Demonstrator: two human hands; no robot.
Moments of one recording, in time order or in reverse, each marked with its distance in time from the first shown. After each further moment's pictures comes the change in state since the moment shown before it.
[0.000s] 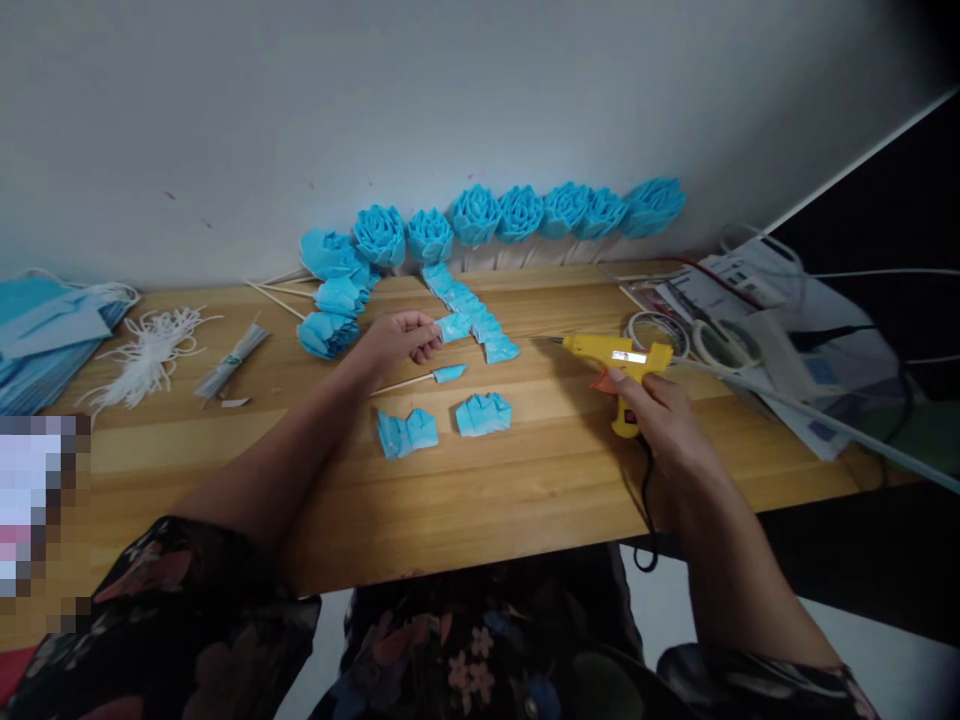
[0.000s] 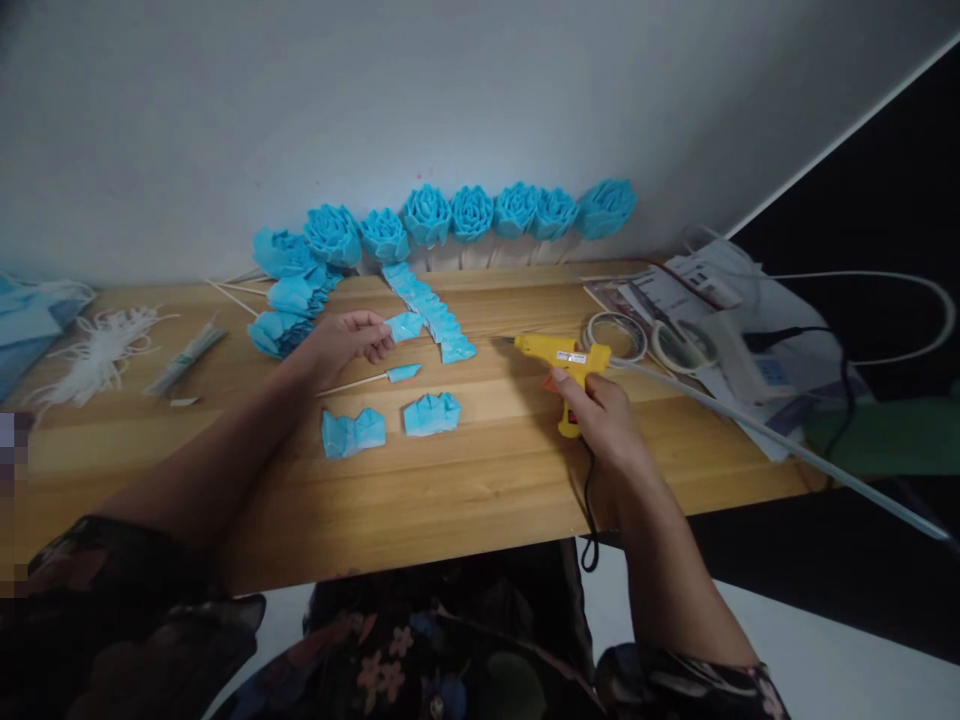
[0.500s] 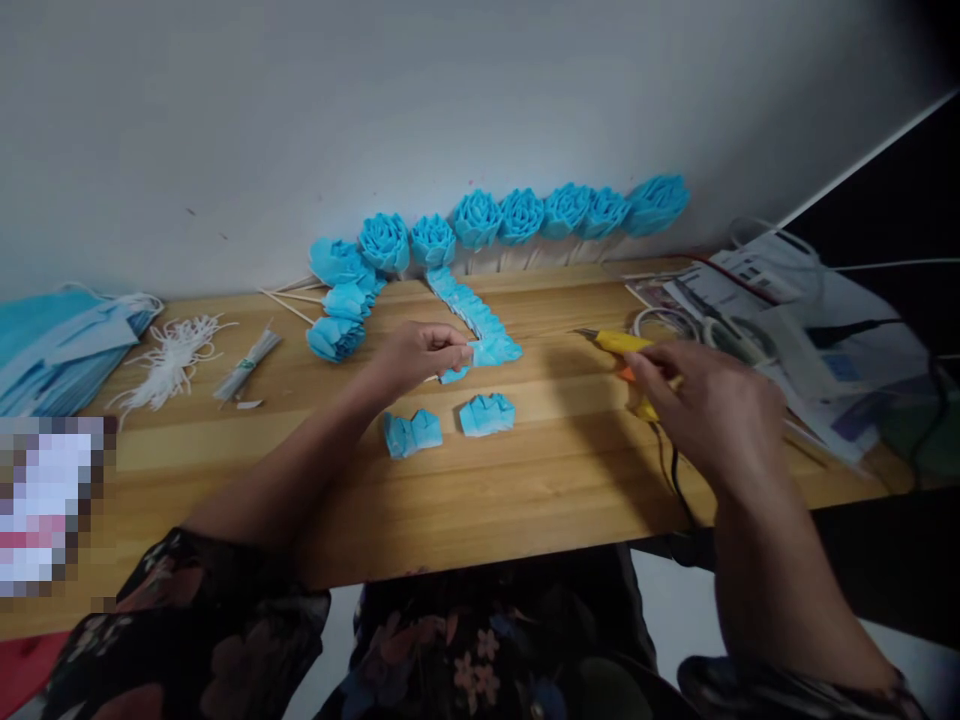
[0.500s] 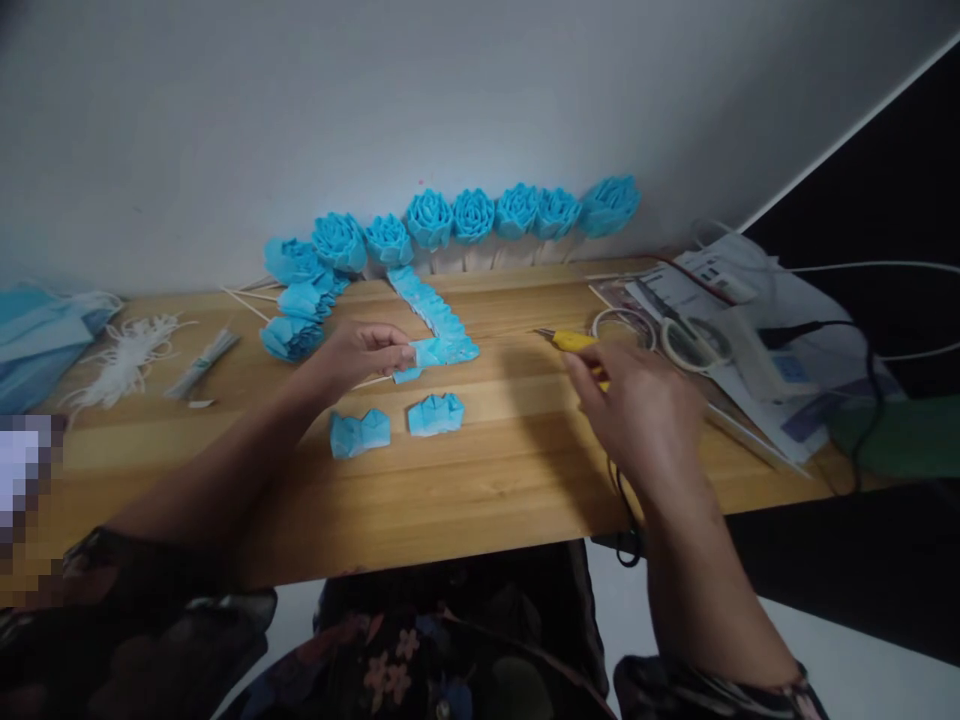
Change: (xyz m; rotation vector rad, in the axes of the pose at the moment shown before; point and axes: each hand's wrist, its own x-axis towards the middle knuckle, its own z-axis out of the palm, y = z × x) left_hand -0.026 0.026 0.022 0.195 -0.115 0.127; right_hand -0.014 -0.052 -0.027 -0.598 0.145 -0.366
